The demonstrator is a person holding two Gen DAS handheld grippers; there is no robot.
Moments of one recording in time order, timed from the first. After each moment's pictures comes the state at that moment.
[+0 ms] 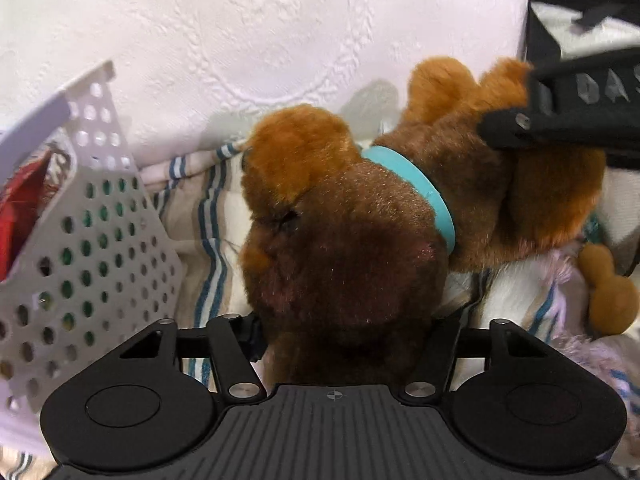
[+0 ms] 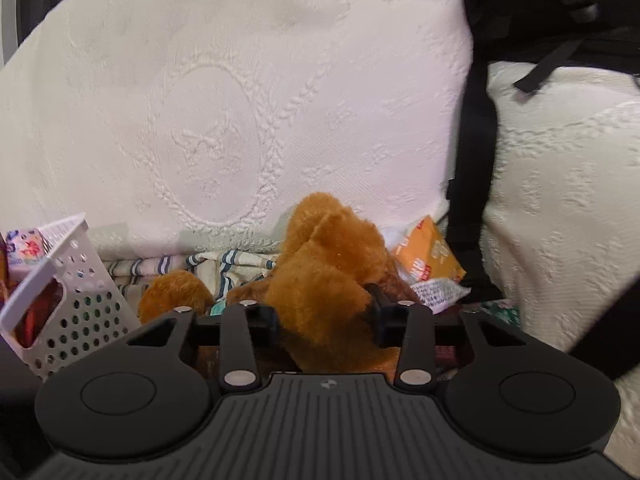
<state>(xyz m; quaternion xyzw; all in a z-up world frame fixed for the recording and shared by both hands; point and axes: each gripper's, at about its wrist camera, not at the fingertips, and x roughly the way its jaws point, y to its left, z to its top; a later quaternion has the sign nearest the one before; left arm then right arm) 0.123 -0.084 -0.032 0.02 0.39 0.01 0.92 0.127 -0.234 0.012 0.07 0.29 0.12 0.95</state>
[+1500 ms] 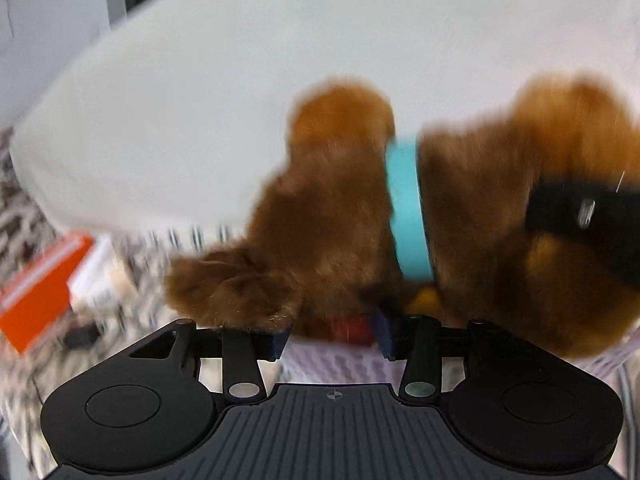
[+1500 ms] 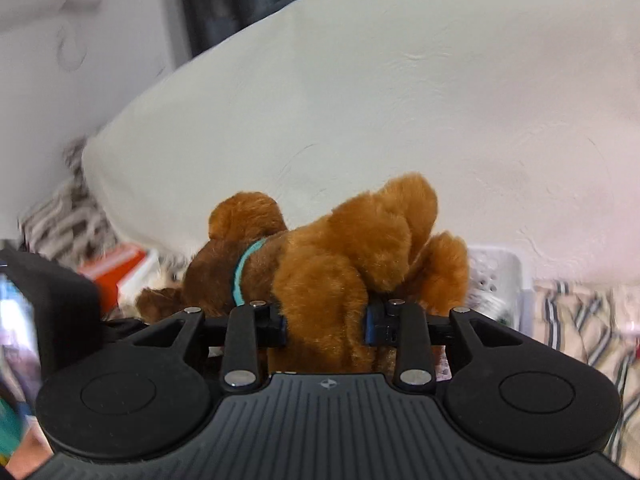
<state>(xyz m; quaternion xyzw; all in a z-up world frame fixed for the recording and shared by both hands) -0.013 0.165 0.071 0.03 0.32 0.18 0.93 0.033 0.047 0.104 0.04 0.23 0.31 0.92</state>
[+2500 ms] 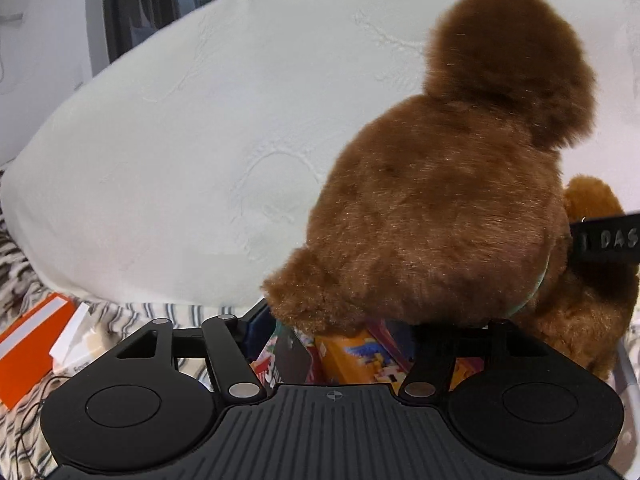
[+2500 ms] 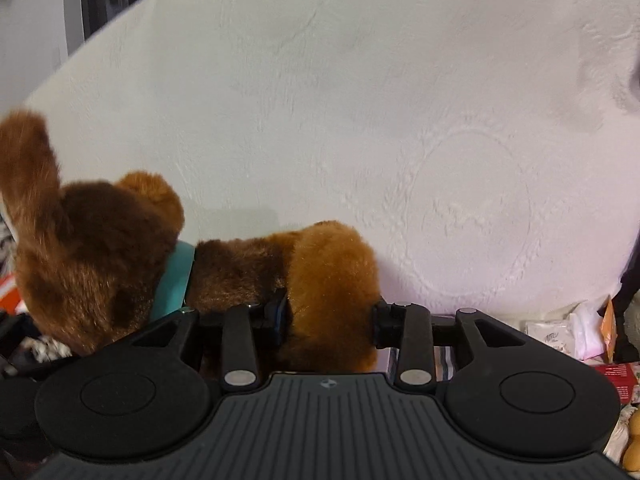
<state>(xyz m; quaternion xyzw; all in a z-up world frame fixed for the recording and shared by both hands) 0.048 0.138 0.112 0.06 0.25 0.17 0.95 0.134 -0.015 0.093 0.05 0.27 0.18 0.94</state>
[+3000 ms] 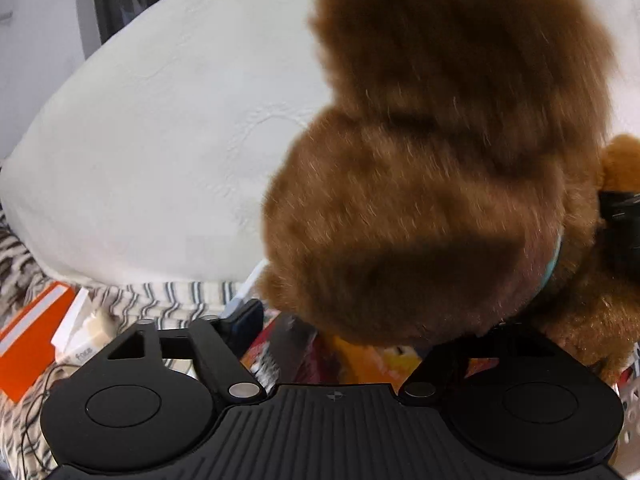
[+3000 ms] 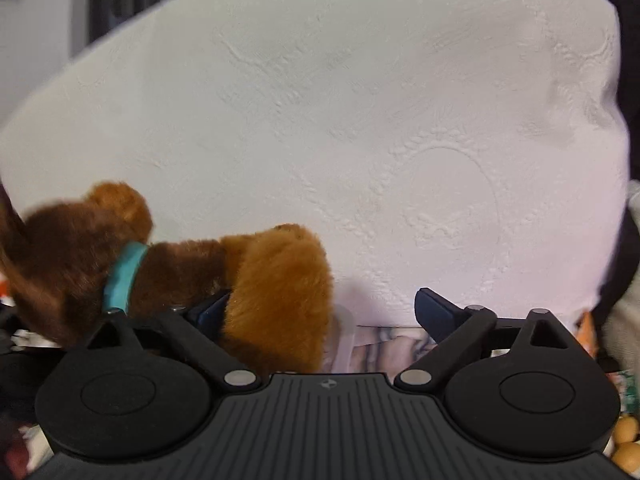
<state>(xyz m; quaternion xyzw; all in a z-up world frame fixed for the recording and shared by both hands) 0.057 0.135 0.095 0.07 0.29 0.17 0.94 0.120 -0.033 0.076 0.03 0.22 0.18 0.96</state>
